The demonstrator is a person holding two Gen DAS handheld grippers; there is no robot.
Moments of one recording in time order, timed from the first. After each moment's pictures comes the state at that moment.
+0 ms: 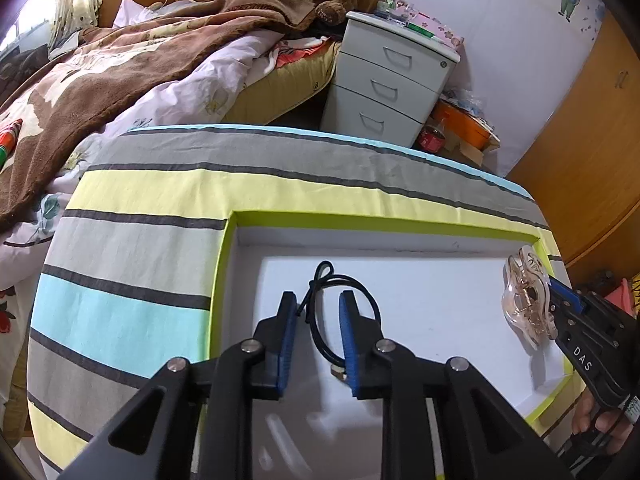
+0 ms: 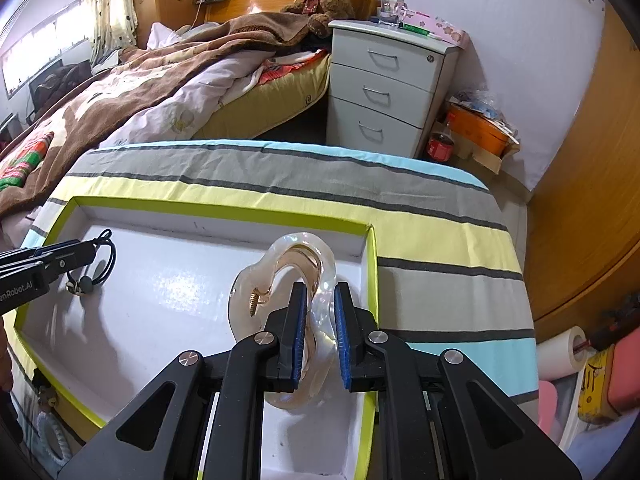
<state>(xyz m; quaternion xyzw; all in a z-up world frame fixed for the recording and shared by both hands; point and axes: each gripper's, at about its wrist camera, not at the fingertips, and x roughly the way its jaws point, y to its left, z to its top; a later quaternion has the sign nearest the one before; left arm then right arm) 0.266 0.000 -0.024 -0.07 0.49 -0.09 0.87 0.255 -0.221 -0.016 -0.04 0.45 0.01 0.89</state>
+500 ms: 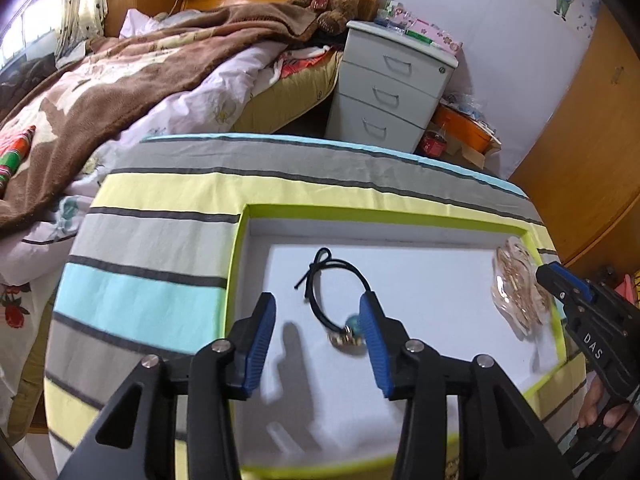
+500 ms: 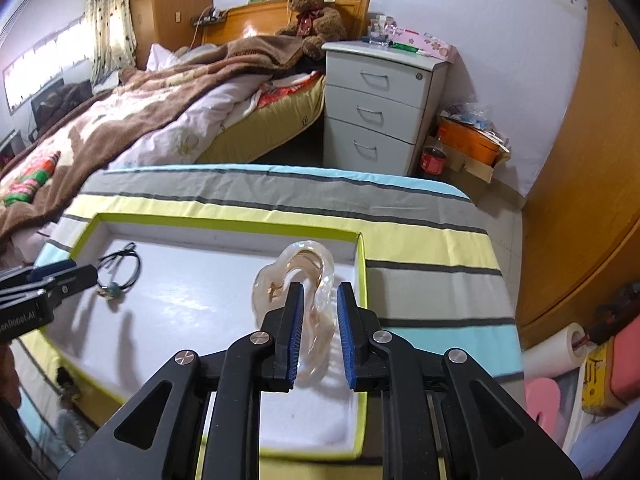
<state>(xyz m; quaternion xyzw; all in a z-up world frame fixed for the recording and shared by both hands) 0.237 0.000 -0.004 -0.05 0.47 -0.08 0.88 0.223 -0.220 0.011 -0.01 0.41 0.01 0.91</state>
